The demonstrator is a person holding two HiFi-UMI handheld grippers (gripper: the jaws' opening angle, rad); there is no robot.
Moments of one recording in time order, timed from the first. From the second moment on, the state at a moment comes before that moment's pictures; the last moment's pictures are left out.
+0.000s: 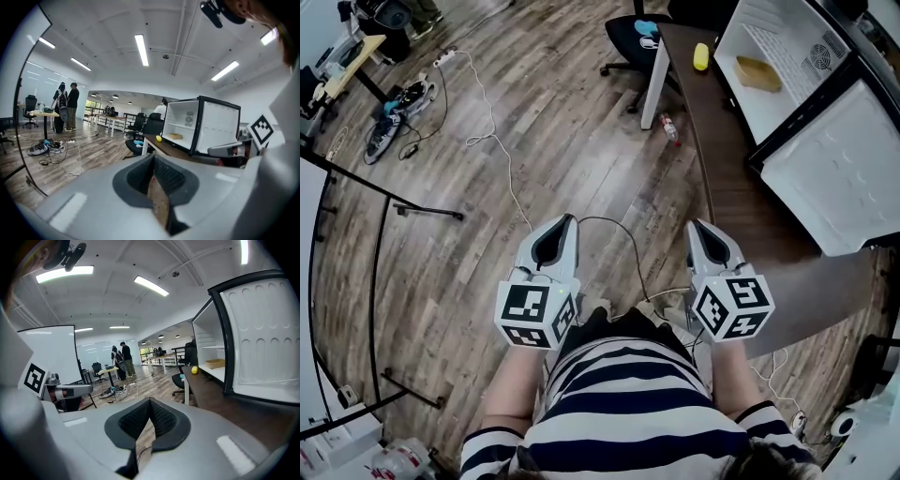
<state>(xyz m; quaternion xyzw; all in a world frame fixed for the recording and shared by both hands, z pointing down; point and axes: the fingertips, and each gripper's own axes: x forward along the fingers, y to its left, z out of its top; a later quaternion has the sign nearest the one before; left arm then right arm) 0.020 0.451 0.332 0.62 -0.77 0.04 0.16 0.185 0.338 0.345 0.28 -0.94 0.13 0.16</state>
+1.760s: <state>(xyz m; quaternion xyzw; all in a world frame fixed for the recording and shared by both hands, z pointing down) -0.050 0.253 0.346 0.62 -0.77 0.04 0.16 0.082 0.157 0.379 0.24 -0.94 0.15 0.19</state>
